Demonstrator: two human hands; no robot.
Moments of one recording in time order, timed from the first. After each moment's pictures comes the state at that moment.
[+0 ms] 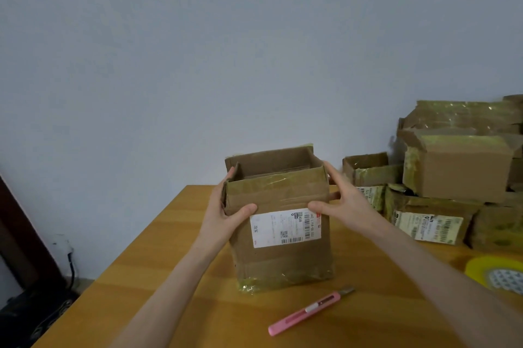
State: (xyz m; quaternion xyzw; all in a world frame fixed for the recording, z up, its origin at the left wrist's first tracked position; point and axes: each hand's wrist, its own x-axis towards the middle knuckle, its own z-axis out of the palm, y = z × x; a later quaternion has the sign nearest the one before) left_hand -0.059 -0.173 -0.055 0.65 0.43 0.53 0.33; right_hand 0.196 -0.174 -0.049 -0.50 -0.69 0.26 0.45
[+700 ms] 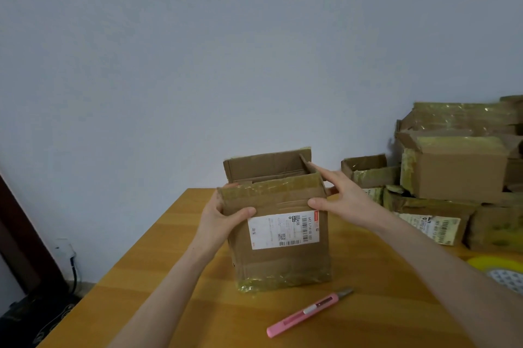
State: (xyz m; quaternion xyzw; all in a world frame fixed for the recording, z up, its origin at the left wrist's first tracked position) left_hand -0.058 -0.175 -0.049 0.62 0.48 0.51 0.36; right_hand 0.204 -0.173 -0.031 -0.50 -0.72 0.27 0.40
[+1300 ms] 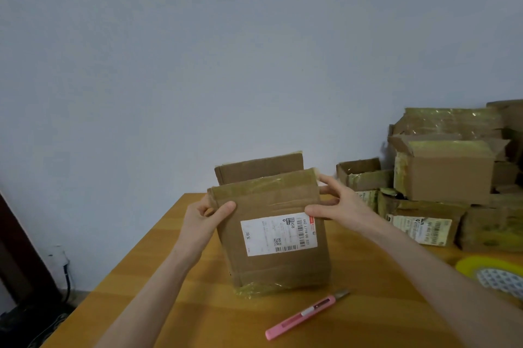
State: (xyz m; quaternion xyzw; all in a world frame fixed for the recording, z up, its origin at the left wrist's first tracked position) left_hand -0.075 -0.185 -0.036 0.62 0.44 0.55 0.35; right_hand 0.202 -0.182 -0.040 -0.49 -0.64 0.37 0.45
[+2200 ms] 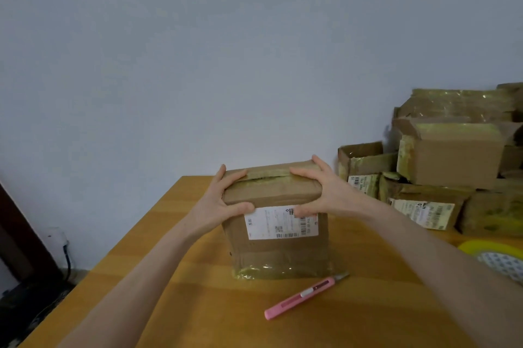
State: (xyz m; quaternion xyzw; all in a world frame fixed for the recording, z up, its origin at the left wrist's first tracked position) left_hand -0.076 -0.159 -0.041 0.75 0.51 0.31 0.28; right_hand 0.188 -0.172 -0.032 -0.54 -0.75 0.27 0.27
